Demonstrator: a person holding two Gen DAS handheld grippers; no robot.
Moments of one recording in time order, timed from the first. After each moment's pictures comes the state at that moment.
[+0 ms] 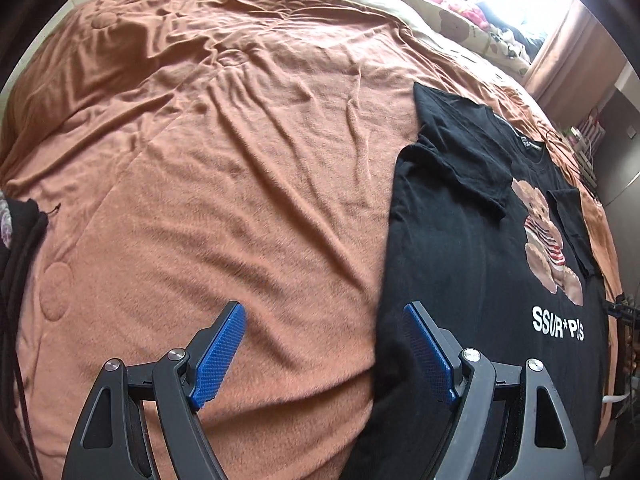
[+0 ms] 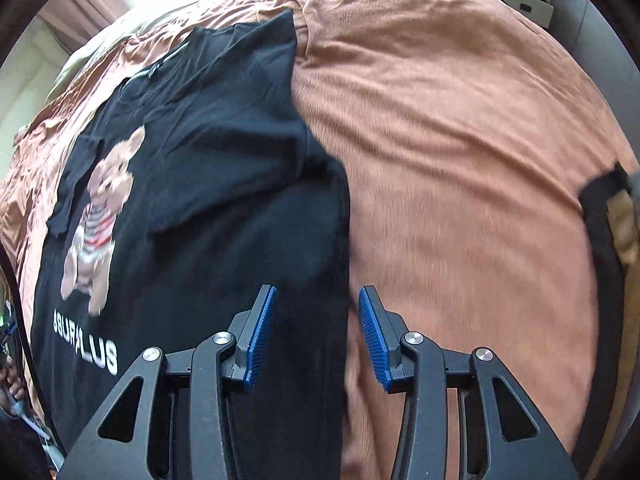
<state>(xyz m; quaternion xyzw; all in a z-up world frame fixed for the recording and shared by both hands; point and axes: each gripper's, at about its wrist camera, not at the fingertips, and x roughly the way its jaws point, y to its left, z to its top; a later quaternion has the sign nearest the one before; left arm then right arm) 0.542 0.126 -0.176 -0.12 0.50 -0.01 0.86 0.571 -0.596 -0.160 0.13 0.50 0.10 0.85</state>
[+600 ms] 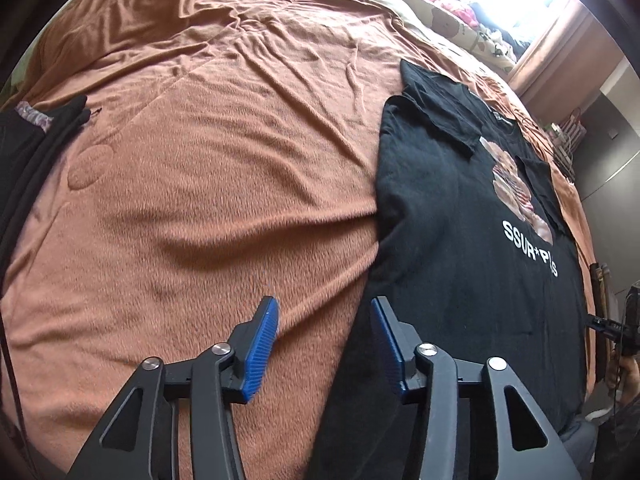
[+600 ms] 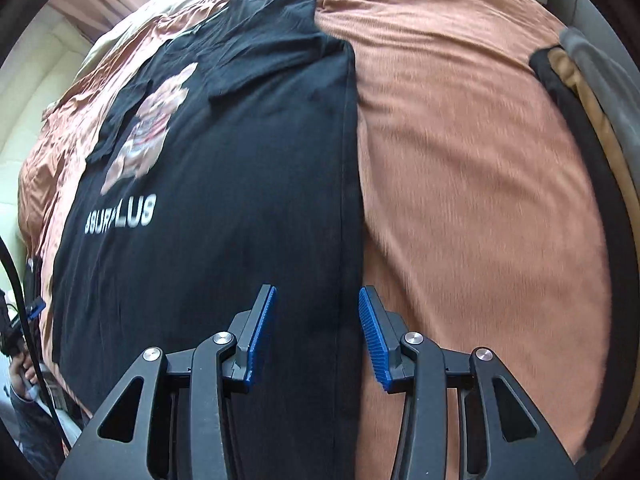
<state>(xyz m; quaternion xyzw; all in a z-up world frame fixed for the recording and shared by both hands) 0.432 0.133 -0.185 -0.16 0.51 -0.04 0.84 0.428 -0.608 -0.164 0.15 0.51 0.14 0.83</state>
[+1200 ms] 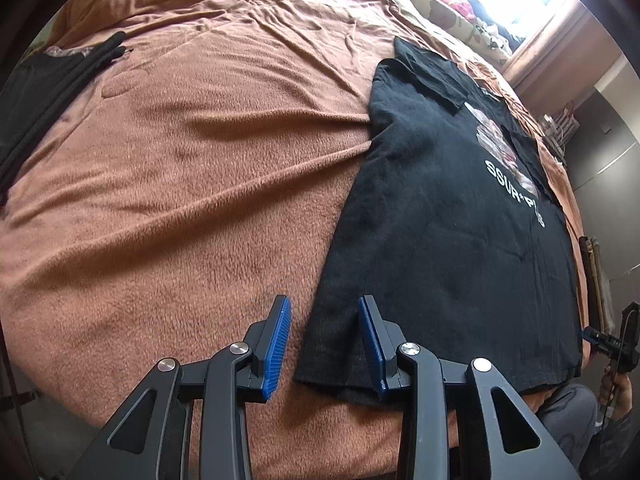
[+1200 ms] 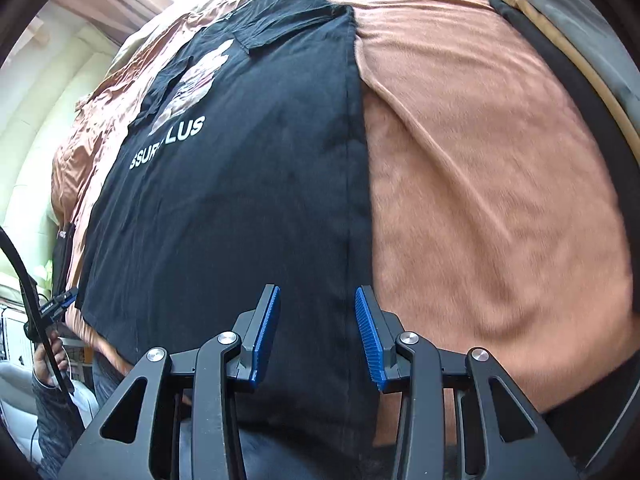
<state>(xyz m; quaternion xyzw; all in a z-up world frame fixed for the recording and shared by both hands) 0.346 0.125 -0.201 -0.18 0.52 -0.05 0.83 0.314 -0.631 -0.178 0.19 0.50 0.18 0.83</state>
